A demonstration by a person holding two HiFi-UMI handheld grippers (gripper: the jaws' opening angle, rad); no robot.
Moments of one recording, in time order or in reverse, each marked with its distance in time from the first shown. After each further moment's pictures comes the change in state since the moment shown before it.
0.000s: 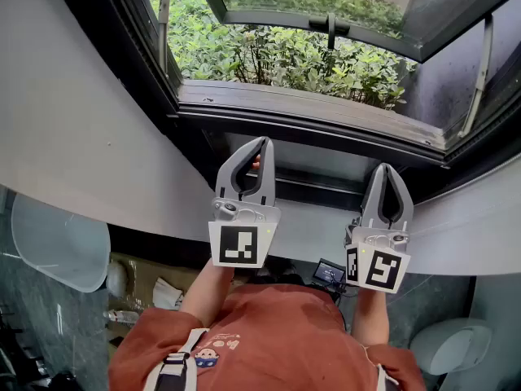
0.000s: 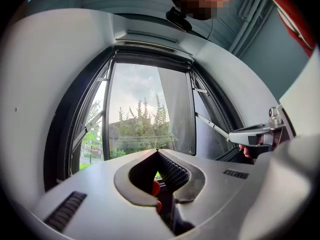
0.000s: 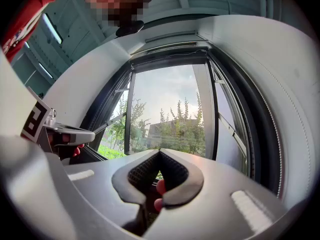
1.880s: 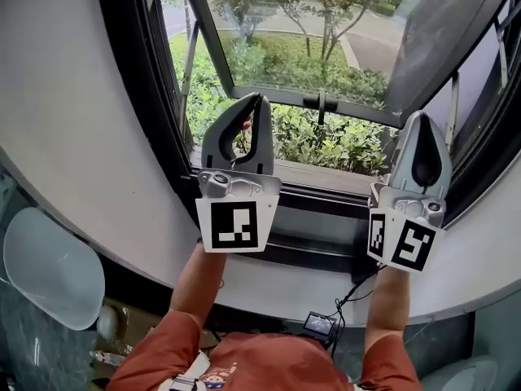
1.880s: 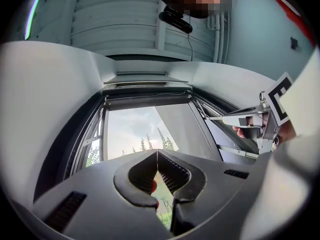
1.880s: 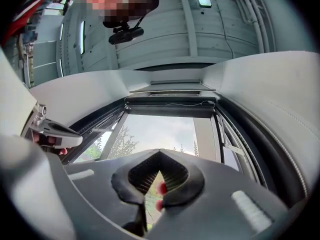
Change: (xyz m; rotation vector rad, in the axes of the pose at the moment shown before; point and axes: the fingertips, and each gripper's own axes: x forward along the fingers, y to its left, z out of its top) left arm 0.062 0.037 0.199 0.251 -0.404 0.063; right arm 0.084 -0.038 0.221 -0.184 -0.529 -0.075
